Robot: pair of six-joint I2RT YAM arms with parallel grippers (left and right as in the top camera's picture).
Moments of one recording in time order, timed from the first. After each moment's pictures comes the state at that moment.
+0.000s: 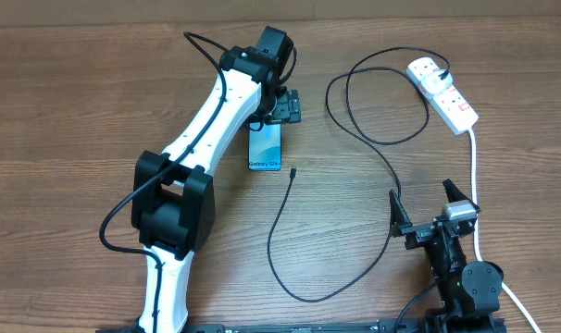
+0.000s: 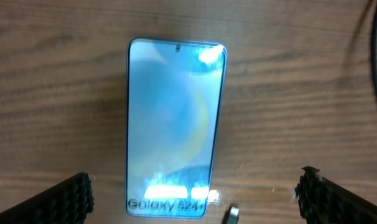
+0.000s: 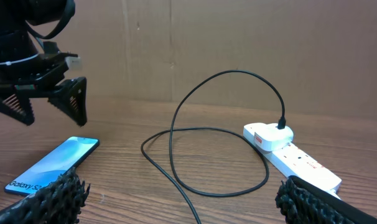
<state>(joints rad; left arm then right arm) -0.42 2.21 1.98 -1.10 -0.03 -0.53 0.07 0.01 0.02 -0.03 -0.12 -0.01</state>
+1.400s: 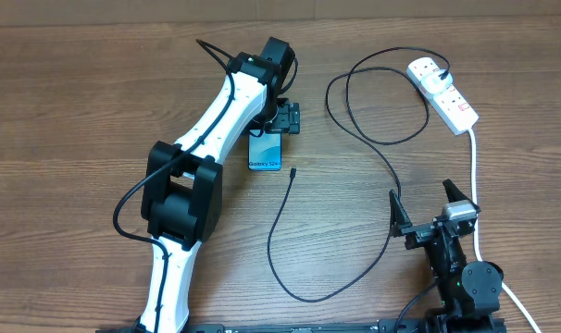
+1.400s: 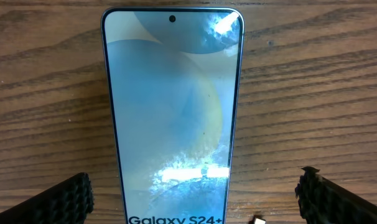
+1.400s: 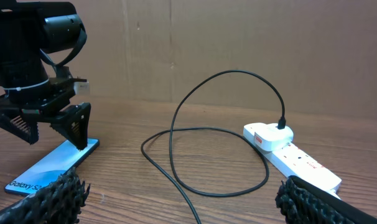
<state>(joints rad) -0.42 2.30 1.98 -1.12 -0.01 -0.44 0.07 0.01 0.02 -0.03 -0.12 -0.01</state>
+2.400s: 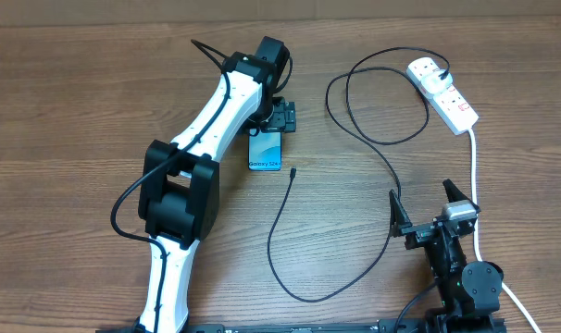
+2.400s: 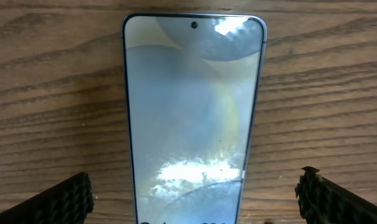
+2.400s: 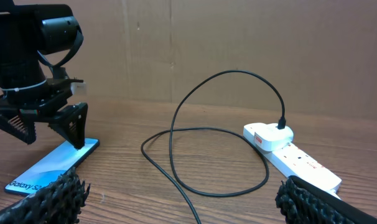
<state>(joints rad) -0.40 2.30 1.96 -1.11 -0.01 -0.44 0.07 0.01 0.02 -0.03 -0.12 -0.01</state>
